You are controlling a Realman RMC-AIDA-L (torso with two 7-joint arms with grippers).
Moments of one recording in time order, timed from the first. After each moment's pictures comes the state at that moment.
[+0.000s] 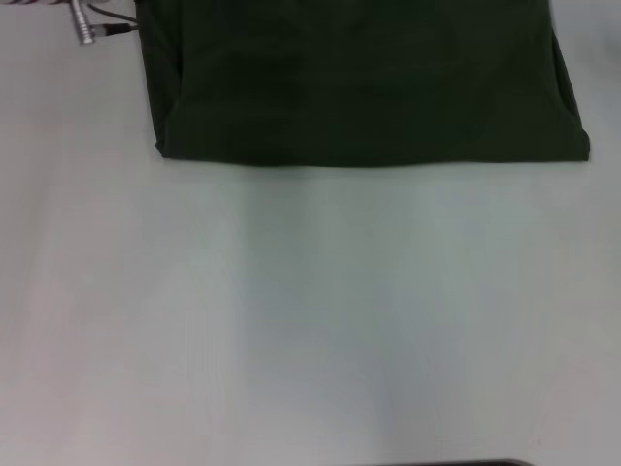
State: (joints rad) left arm -0.90 -2.13 -2.31 -0.75 -0.73 0.88 -2.71; right arm 0.81 1.87 -0.73 -0.73 -2.50 -1.14 2.43
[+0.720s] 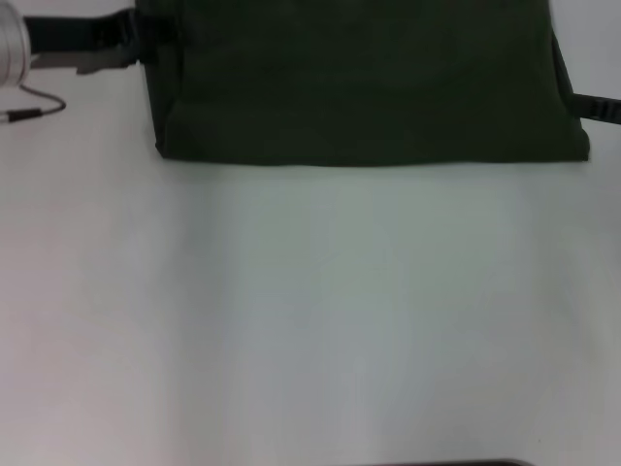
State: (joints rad) left arm -0.63 -2.10 -2.32 -0.95 -0.93 1.22 -2.56; right arm 0.34 2.02 -0.58 -0.92 -2.05 -1.48 2.05
